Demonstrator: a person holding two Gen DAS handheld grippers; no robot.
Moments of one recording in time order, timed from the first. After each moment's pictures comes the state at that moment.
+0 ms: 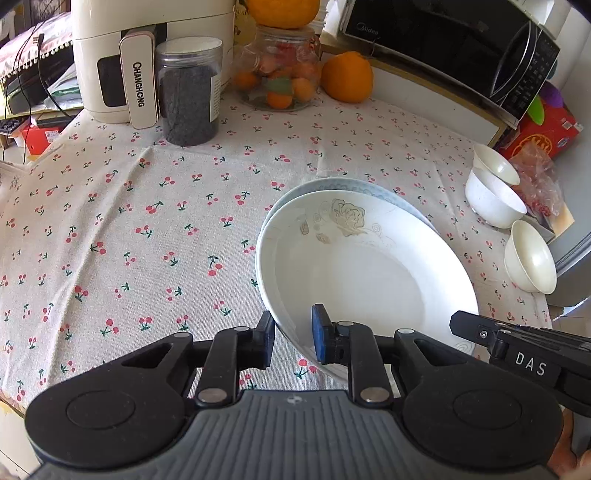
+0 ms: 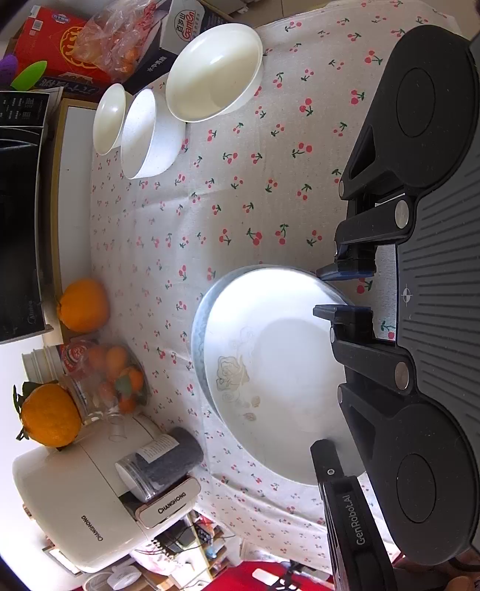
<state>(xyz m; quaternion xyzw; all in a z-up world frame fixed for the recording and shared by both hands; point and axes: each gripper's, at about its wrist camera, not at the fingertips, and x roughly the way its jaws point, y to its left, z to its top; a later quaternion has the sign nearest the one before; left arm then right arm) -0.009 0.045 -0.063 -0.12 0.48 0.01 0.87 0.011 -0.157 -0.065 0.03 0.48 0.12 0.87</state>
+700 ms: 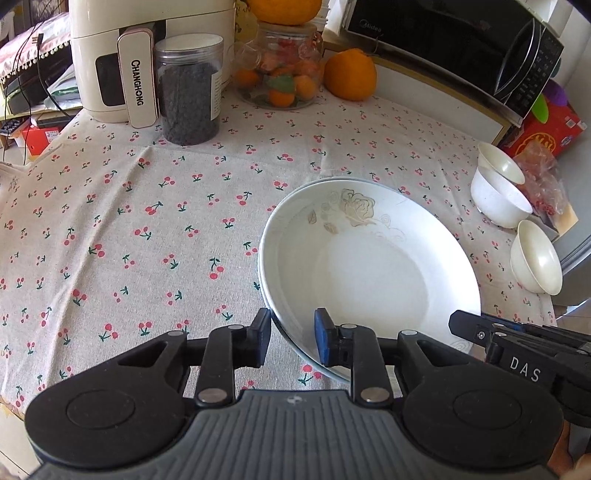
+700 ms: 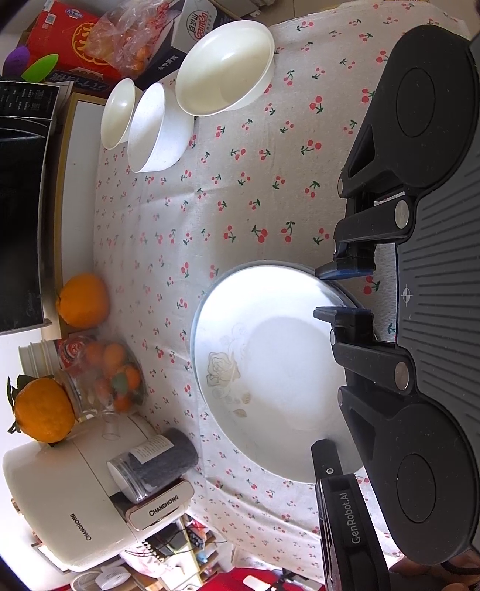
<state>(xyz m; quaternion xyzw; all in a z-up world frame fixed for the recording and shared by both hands) -0.006 0.045 -0.065 -0.11 0.48 0.02 0.87 0.014 -0.150 -0.071 0.01 0.48 0.12 0.87</state>
